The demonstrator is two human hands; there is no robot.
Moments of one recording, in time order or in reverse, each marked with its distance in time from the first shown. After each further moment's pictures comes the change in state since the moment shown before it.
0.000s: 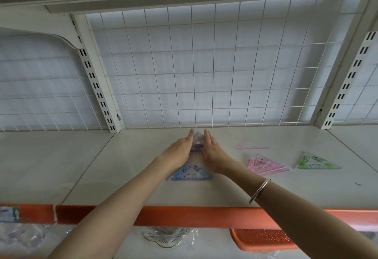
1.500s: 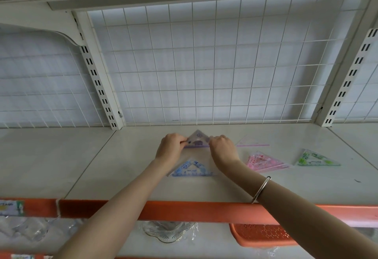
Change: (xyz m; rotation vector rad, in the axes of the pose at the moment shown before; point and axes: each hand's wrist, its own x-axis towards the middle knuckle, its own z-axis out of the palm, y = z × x) left_hand -0.009 -0.018 0.010 -0.191 0.438 -0.096; right_hand -0.005 0.004 -0.008 -0.434 0.283 0.033
